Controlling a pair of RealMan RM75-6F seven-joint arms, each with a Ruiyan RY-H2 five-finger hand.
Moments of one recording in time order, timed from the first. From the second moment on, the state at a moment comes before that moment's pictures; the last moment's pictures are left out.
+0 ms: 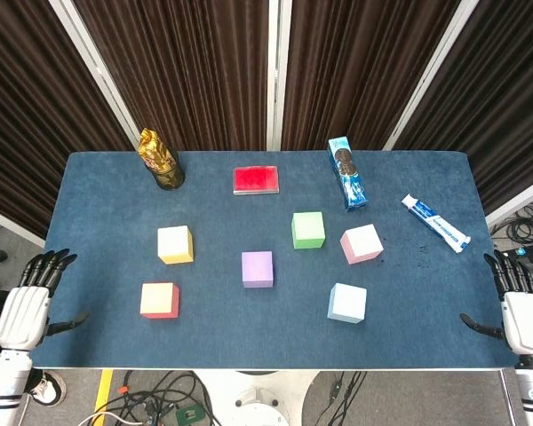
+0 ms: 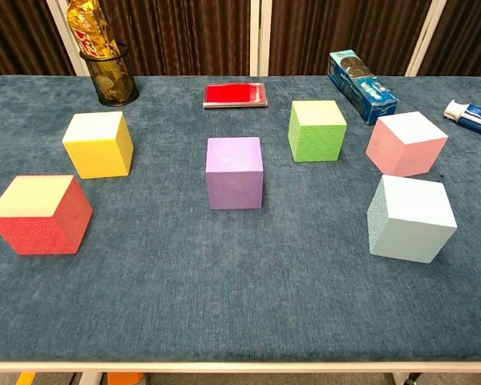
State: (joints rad) left arm -0.10 -1.16 -0.03 -1.72 1.54 1.50 -0.02; right arm 0.07 -1.15 0.08 -1.51 -1.47 1.46 0.13
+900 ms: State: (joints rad) left arm -0.41 -1.21 -0.18 -1.79 1.32 1.11 0.00; right arm 0.14 -1.05 0.14 -1.69 -1.48 1.44 0.06
